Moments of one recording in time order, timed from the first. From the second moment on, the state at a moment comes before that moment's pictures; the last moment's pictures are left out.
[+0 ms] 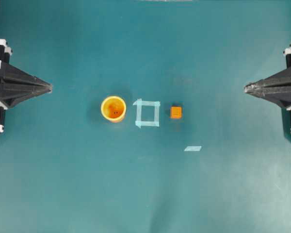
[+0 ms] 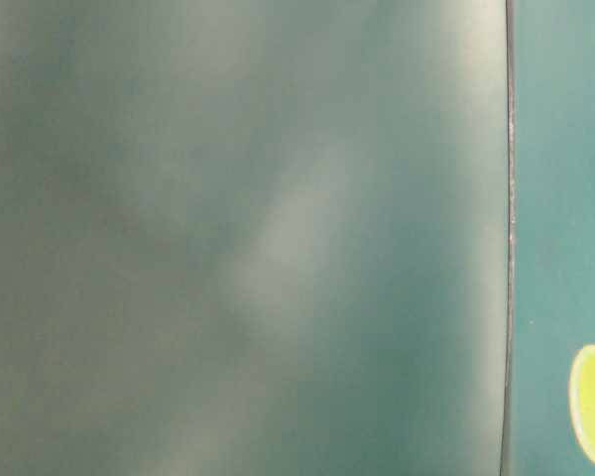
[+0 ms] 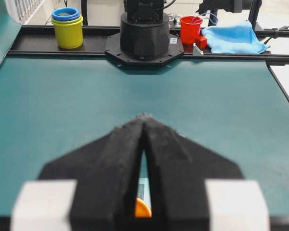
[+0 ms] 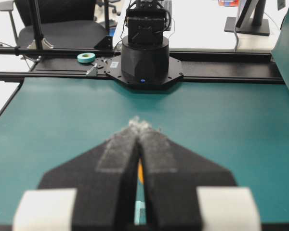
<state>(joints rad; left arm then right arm) 0.00 -0.96 1.17 0.00 -0.29 0.00 0.00 -0.97 1.17 0.00 -0.29 0.00</state>
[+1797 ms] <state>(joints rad) 0.00 -0.59 1.28 0.02 -0.55 -0.01 0.00 -0.94 1.14 0.00 -0.27 0.00</state>
